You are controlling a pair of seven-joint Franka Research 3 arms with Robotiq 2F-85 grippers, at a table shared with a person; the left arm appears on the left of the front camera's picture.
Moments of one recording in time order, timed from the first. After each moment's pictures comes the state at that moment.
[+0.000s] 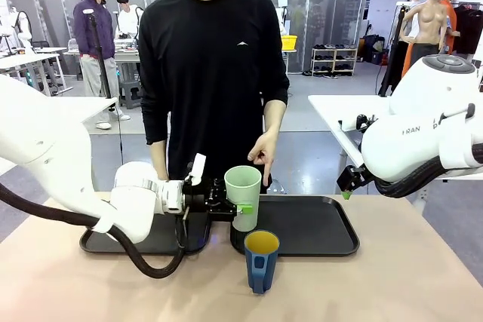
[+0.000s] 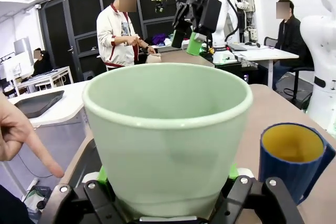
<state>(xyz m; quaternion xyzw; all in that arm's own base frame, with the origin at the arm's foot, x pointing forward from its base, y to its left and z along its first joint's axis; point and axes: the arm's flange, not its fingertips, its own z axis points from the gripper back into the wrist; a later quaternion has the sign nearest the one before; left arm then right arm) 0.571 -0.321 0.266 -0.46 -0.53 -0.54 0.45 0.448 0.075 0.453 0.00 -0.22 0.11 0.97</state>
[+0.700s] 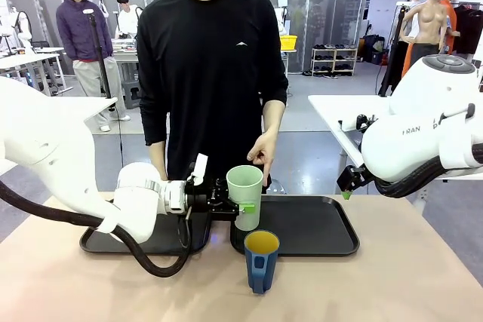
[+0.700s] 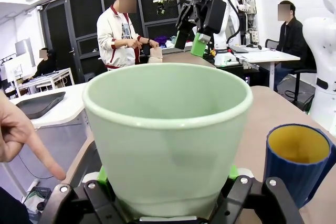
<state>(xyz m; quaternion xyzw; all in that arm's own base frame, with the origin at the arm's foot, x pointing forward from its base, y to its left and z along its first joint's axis) 0.574 -0.325 0.263 -0.47 -0.54 -0.54 0.45 0.448 0.075 0.453 0.00 -0.22 0.11 0.97</state>
